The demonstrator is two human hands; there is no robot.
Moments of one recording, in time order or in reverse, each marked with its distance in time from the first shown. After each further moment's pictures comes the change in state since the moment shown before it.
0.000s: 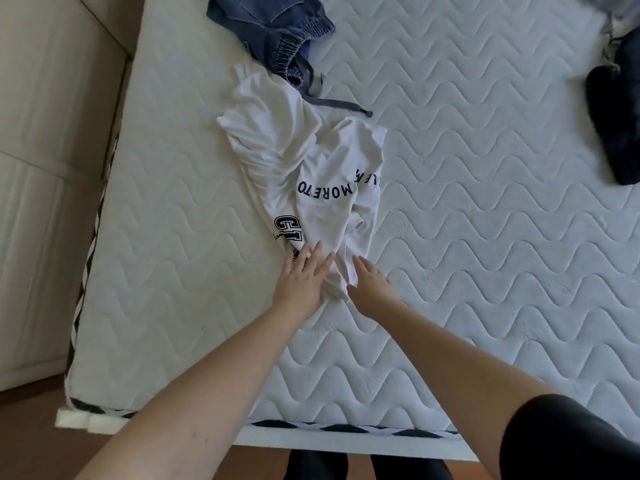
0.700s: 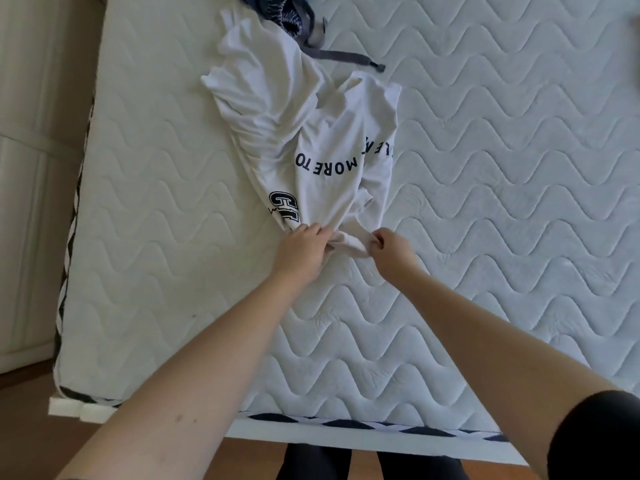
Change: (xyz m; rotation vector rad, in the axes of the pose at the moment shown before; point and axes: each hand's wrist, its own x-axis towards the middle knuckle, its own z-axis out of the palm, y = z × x) left_hand 0.052 -0.010 0.006 -0.199 0.306 0.048; right_hand 0.056 0.033 -0.005 0.355 0.203 0.063
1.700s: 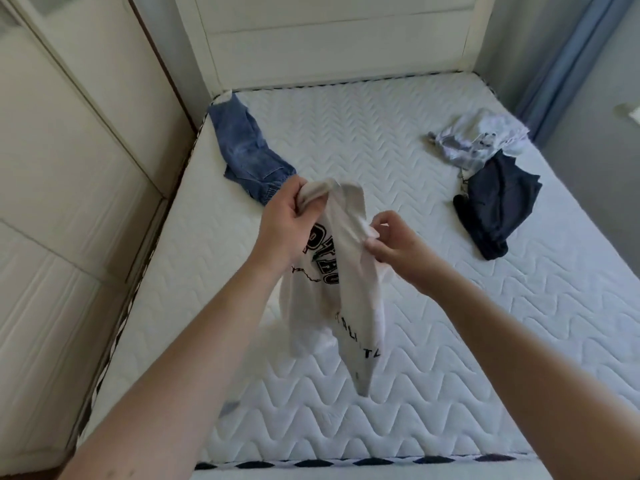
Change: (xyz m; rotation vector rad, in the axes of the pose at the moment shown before) left_hand -0.099 0.198 -0.401 -0.941 0.605 0.130; right_hand -0.303 -0.131 -0.301 0.533 -0.008 -0.611
